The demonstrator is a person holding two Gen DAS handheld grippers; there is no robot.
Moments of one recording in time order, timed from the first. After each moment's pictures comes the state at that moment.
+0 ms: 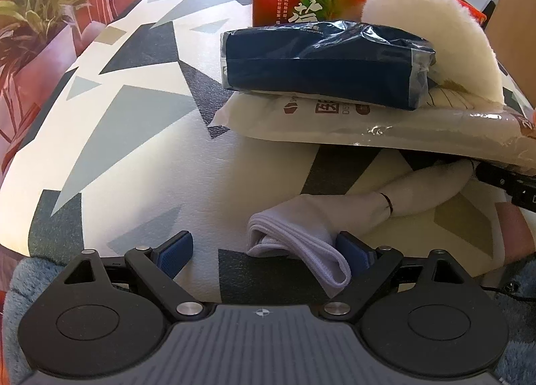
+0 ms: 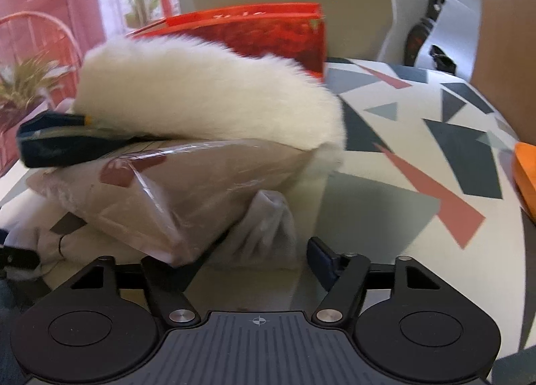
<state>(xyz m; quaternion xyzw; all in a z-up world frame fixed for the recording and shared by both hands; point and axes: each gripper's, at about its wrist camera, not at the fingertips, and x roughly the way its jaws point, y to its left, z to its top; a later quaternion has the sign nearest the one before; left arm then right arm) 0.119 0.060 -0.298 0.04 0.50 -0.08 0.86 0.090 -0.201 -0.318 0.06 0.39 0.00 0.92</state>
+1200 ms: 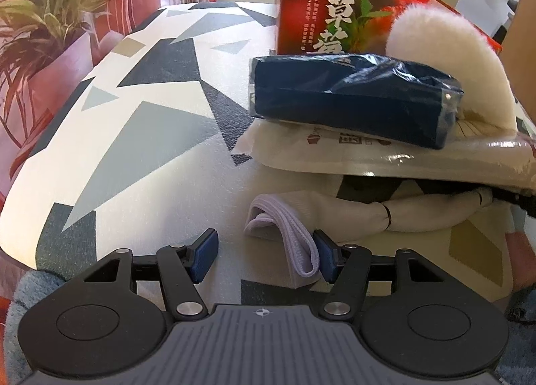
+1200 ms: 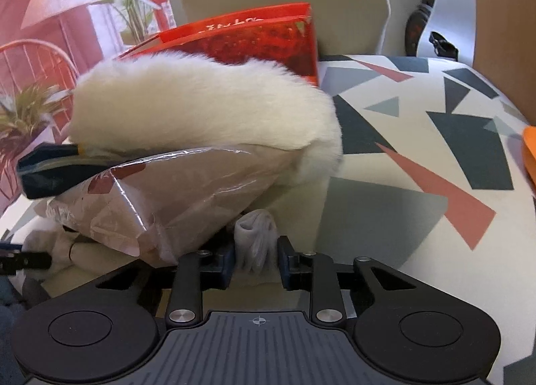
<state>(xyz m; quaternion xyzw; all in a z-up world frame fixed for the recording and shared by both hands) 0.124 0.071 -0.294 0.01 0.47 -0.06 0.88 0.096 -0.213 -0.318 0.11 0.38 0.01 0.92</state>
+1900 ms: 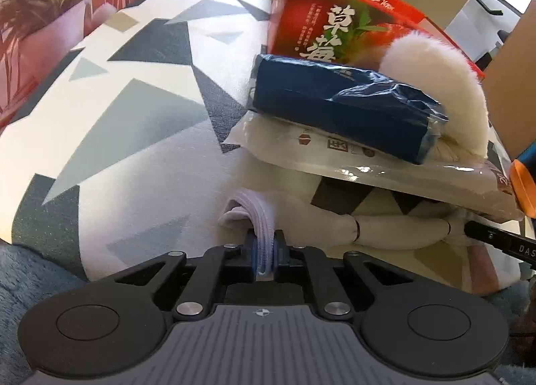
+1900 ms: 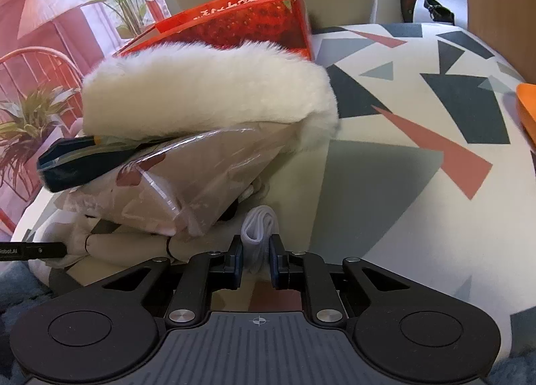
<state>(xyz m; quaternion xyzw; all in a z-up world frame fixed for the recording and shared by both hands) 0.121 0.089 -0.291 -0.05 0.48 -0.10 0.87 0.075 -0.216 -0.312 0.16 0.42 0.02 0.89</state>
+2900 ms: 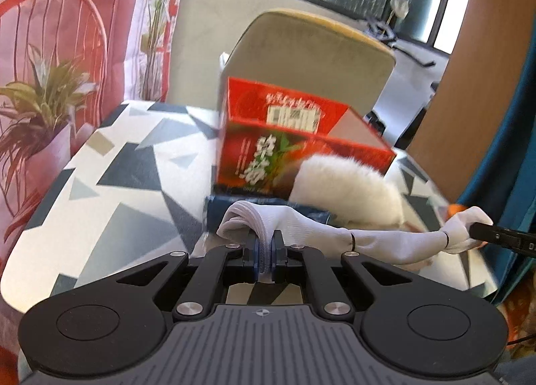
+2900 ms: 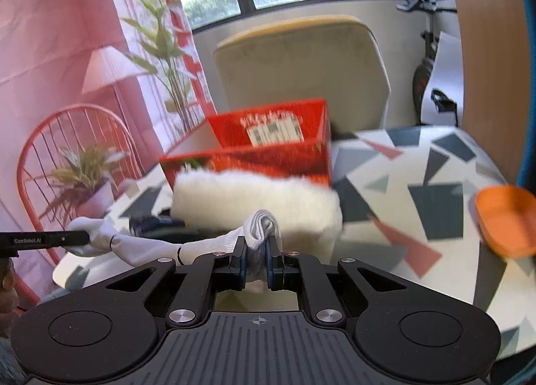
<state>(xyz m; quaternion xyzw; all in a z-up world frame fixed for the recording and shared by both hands) 0.081 0.090 -0.201 -0.06 0.32 -0.18 0.93 0.000 -0.216 -0.188 0.12 0.28 0.04 0.95</state>
